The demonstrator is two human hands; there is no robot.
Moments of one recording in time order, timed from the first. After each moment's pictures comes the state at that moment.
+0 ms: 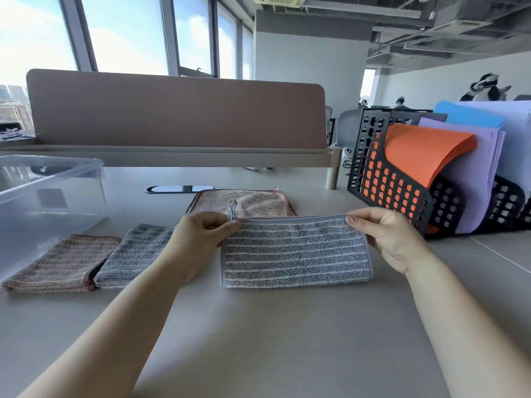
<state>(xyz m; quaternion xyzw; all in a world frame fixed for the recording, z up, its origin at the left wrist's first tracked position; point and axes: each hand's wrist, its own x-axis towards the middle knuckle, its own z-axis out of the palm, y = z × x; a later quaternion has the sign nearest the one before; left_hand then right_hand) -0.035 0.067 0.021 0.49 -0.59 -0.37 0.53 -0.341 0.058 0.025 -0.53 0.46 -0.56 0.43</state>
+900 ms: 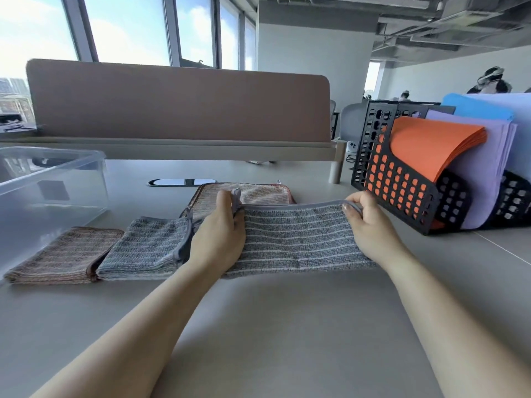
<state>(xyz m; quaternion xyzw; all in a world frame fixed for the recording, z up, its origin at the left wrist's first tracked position) -0.062 0.064 0.012 0.59 -0.68 -0.07 0.44 -0.315 0.051 0.015 -0.68 0.57 -0.44 0.13</state>
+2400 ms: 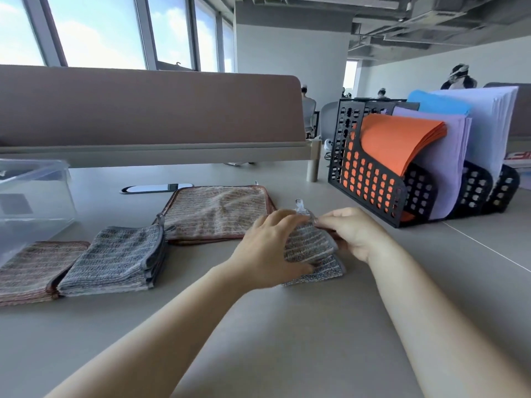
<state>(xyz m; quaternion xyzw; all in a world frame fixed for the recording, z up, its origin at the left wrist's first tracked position) -0.144 0.074 0.016 0.43 -0.87 -0.08 0.23 -0.325 0.054 0.027 -0.50 0.61 -0.45 0.41</state>
